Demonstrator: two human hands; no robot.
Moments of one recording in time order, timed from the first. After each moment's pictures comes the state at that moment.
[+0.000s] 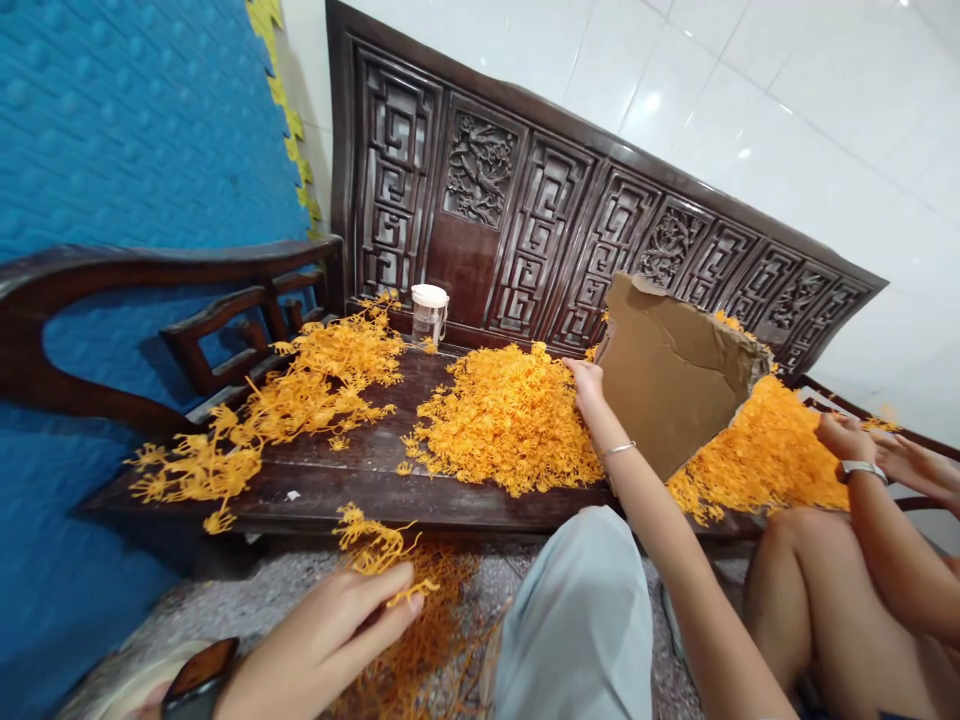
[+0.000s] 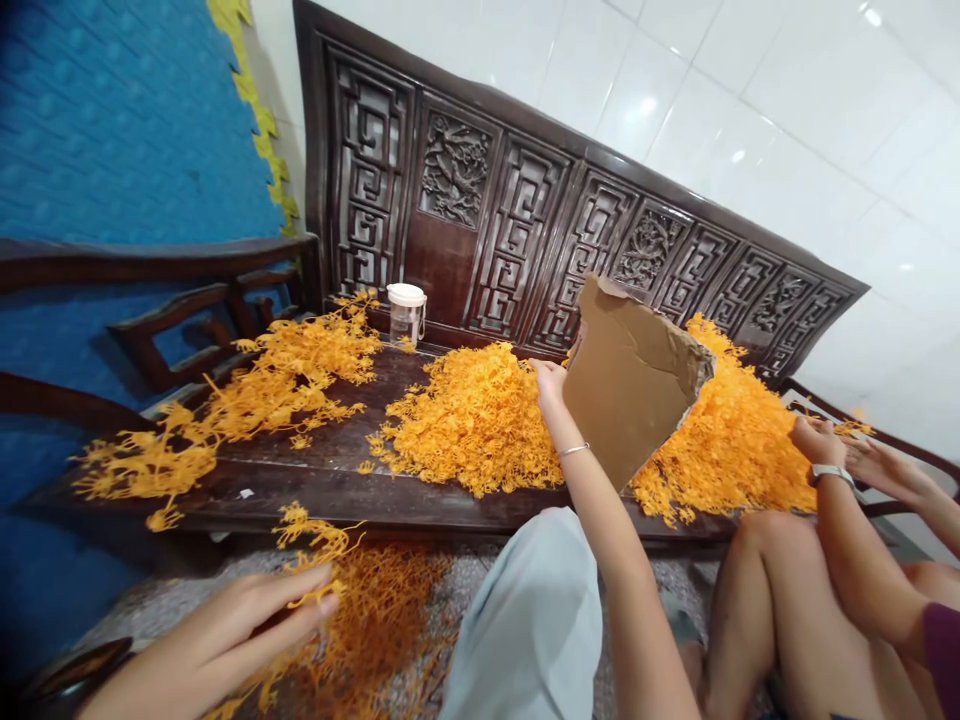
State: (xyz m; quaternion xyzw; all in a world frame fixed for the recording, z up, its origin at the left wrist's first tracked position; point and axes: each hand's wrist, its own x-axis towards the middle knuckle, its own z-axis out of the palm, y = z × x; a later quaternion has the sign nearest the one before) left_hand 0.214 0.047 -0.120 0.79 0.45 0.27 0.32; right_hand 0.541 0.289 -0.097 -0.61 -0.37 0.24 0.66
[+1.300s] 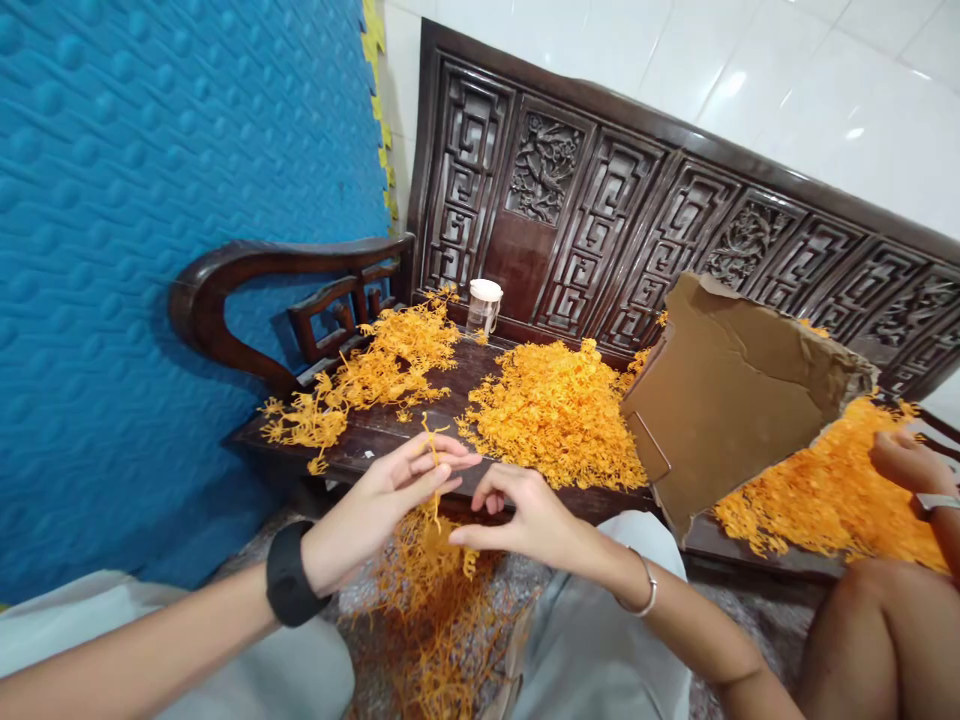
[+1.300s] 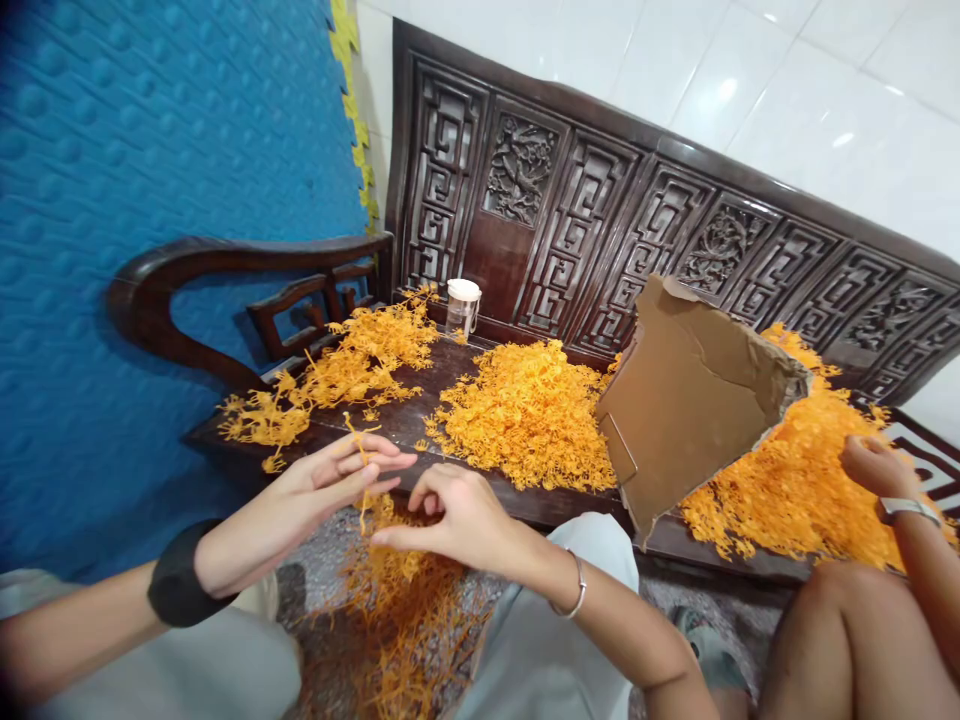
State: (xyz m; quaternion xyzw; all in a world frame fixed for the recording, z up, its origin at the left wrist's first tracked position) left_hand 0.206 0.073 -0.096 0.50 0.38 0.46 0.63; right_hand 0.386 0.095 -0.105 -0.37 -0.87 0.24 0.23
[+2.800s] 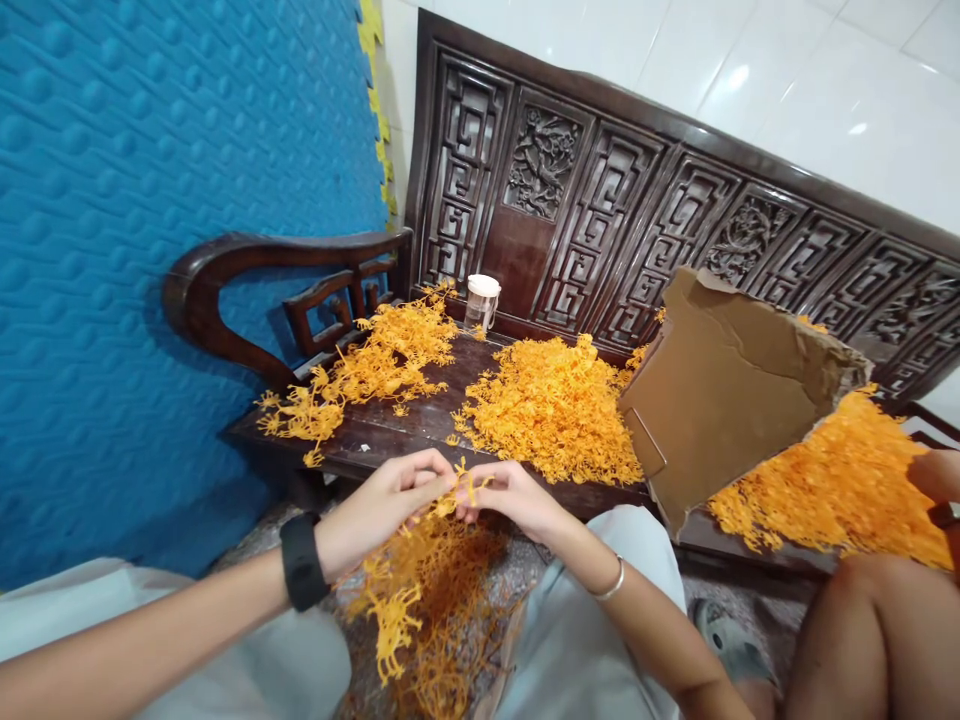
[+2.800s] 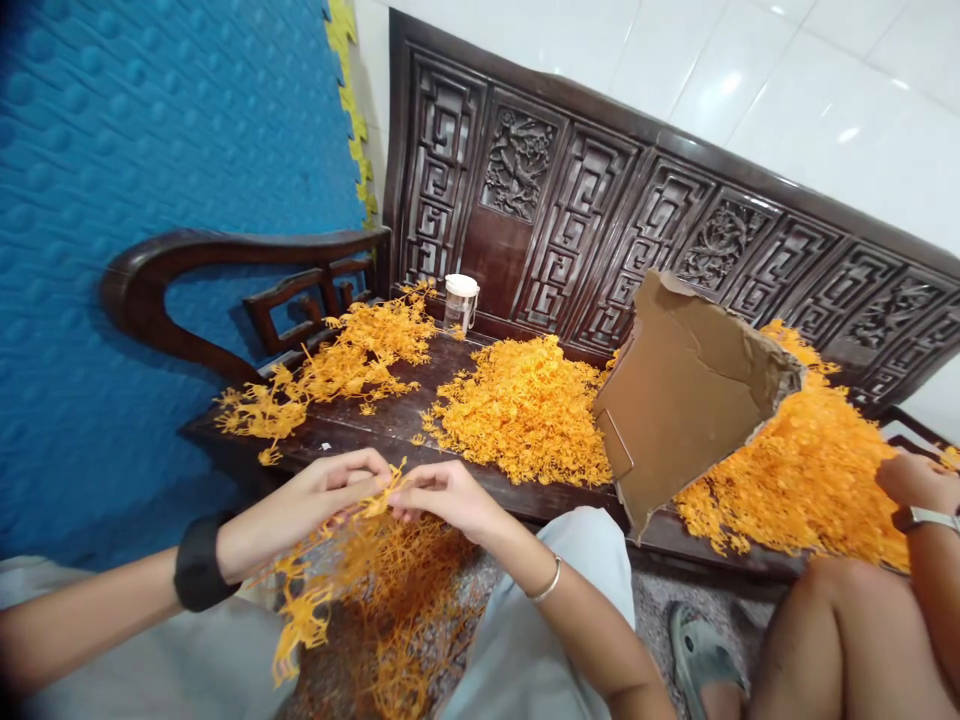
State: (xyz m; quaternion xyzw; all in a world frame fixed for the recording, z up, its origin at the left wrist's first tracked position) left_hand 0.212 0.075 -0.103 0.58 0.46 0.34 0.58; right_hand 0.377 0.105 -0.128 -0.35 -0.58 0.68 0.27
